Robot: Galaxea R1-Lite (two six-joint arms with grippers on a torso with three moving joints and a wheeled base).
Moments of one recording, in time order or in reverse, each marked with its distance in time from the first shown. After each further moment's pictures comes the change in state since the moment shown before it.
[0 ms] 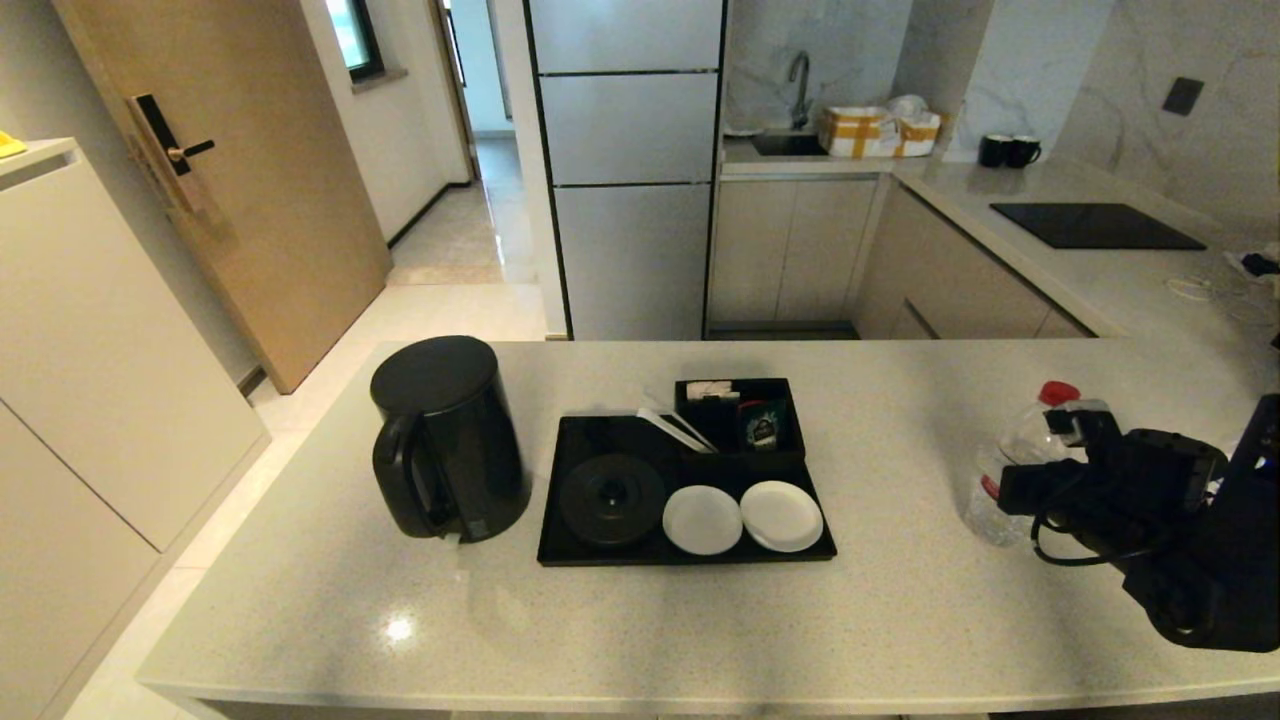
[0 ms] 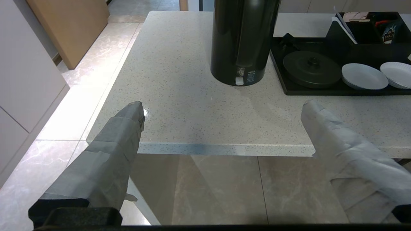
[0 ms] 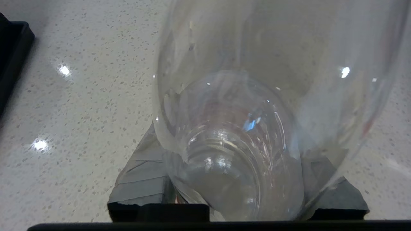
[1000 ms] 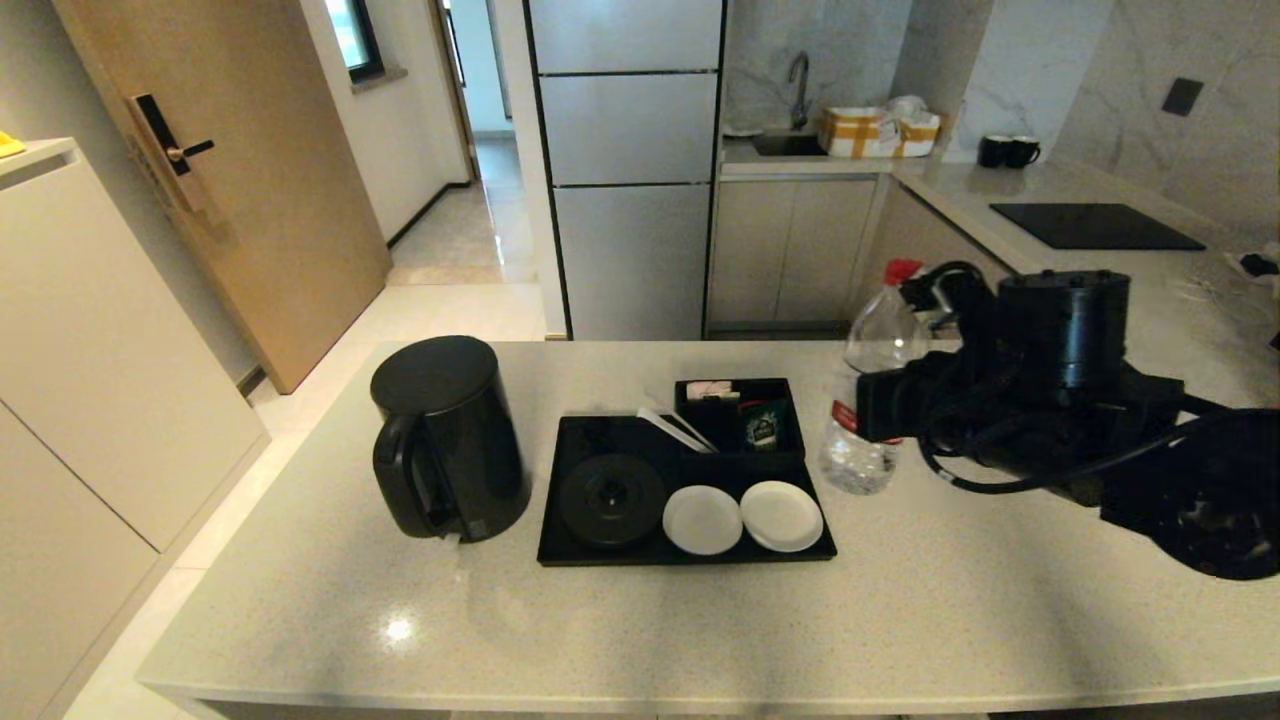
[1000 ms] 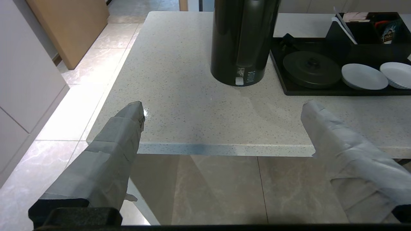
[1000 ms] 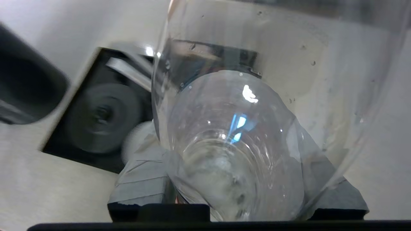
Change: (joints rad) left arm 0.000 0.000 0.000 -0.001 0.000 0.000; right arm 0.645 -0.526 -0.287 0.850 -0.311 0.139
